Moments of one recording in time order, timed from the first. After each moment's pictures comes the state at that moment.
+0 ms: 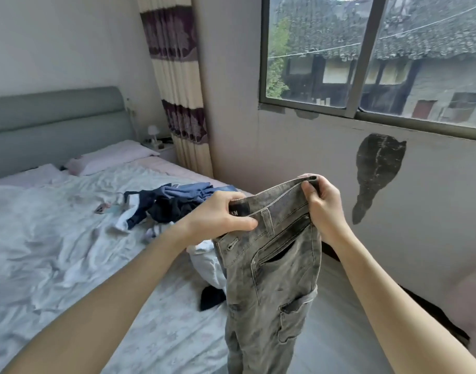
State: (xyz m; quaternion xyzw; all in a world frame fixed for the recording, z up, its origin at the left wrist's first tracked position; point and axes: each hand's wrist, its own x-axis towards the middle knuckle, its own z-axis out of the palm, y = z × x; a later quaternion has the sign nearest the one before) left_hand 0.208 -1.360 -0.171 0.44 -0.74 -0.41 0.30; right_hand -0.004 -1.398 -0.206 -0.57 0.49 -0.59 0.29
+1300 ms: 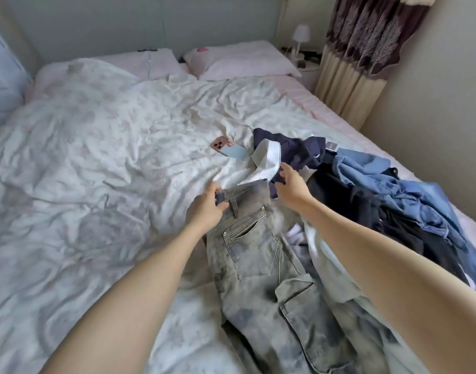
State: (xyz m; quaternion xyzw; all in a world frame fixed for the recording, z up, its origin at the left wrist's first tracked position) left_hand 0.790 -1.696 -0.550 0.83 -0.42 -0.24 0.27; right_hand 0.638 -1.830 -0.521 -0.79 0.52 -0.11 0.32
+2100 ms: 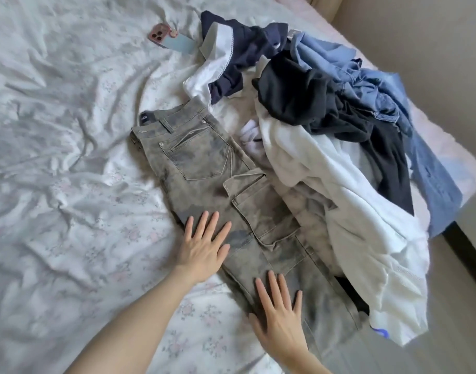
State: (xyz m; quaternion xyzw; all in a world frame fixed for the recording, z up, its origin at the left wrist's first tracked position) left_hand 0.596 -1.518 -0.710 0.71 -0.68 -0.15 -0.10; right_hand 0.371 -1.473 -0.678 -0.83 0.50 0.17 0.17
